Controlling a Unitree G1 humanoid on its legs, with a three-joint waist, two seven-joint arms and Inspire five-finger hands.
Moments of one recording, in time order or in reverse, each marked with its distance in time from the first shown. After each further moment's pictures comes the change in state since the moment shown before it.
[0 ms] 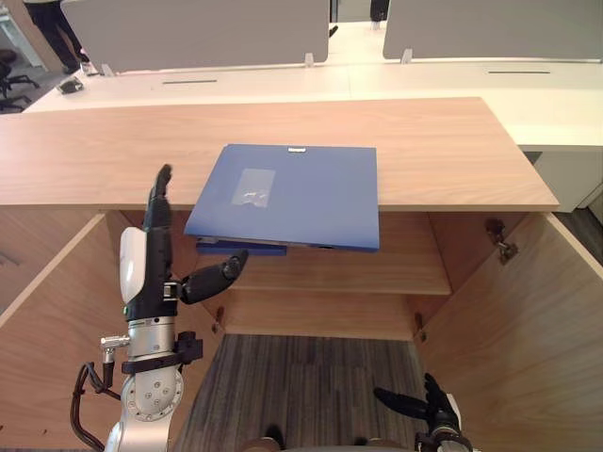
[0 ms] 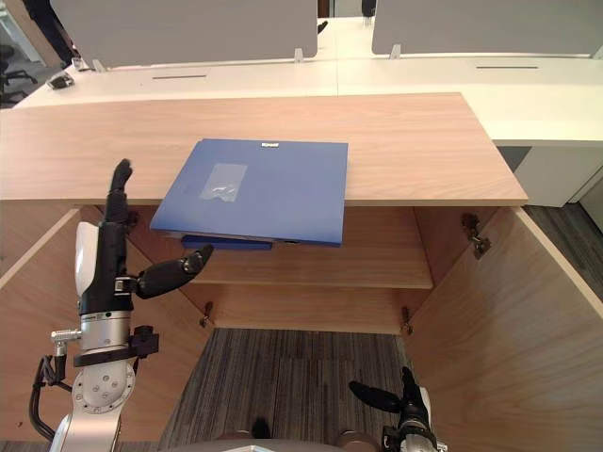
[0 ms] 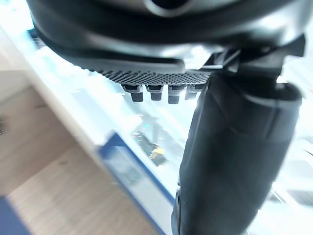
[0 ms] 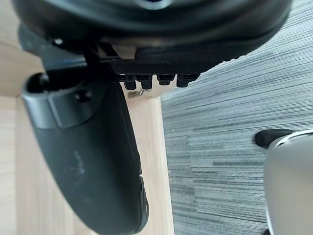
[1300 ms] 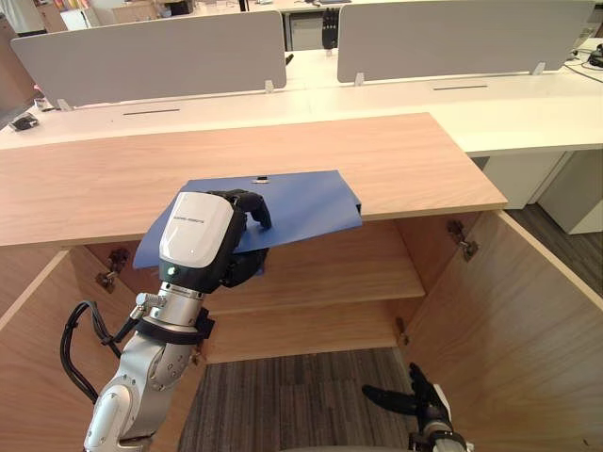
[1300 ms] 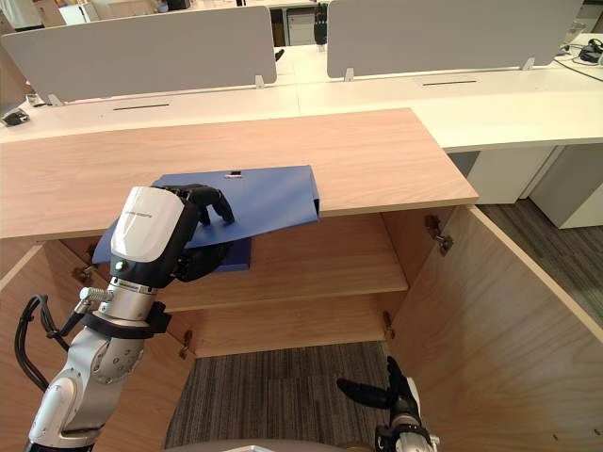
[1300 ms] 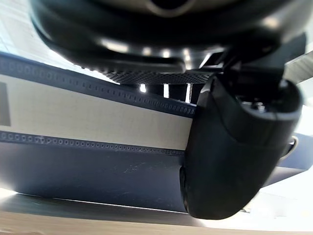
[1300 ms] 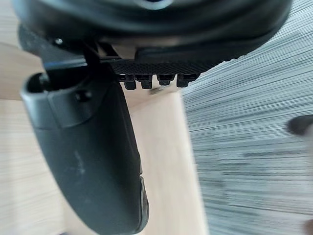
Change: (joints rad) left arm -0.143 0.188 -0.090 -0.142 0.328 0.087 -0.179; right arm 0.052 0.033 0.029 -0.226 -0.003 0.013 0.068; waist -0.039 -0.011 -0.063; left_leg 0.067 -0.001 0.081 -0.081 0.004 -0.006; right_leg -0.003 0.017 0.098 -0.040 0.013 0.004
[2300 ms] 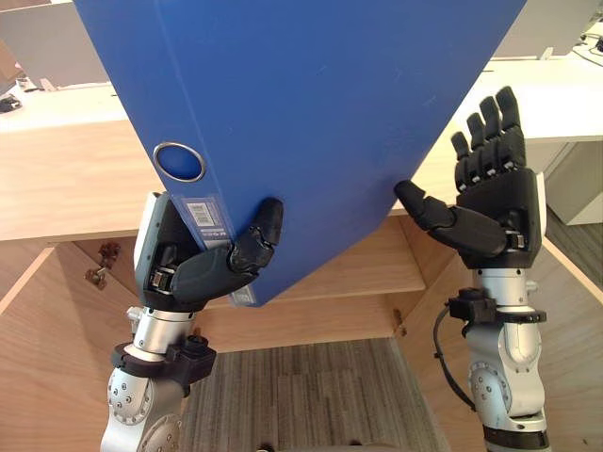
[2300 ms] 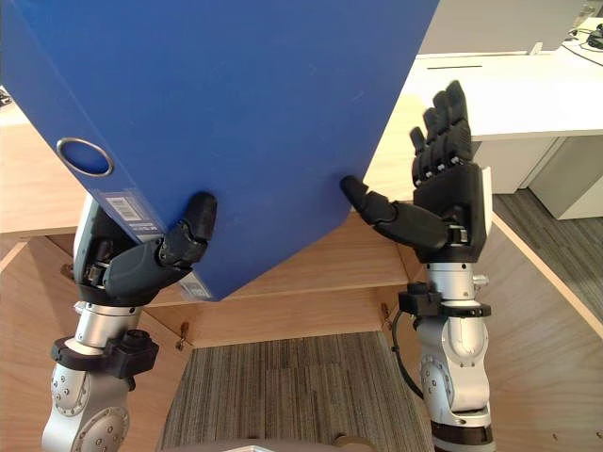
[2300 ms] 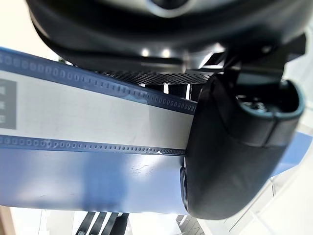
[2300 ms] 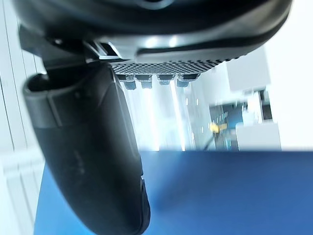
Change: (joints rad) left arm 0.126 -0.130 -0.020 -0.079 -1.458 -0.038 -0.351; right arm -0.257 -0.257 0.038 -0.966 0.394 -0.151 0.122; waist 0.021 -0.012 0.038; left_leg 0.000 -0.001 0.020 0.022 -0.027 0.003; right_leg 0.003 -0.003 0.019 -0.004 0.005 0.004
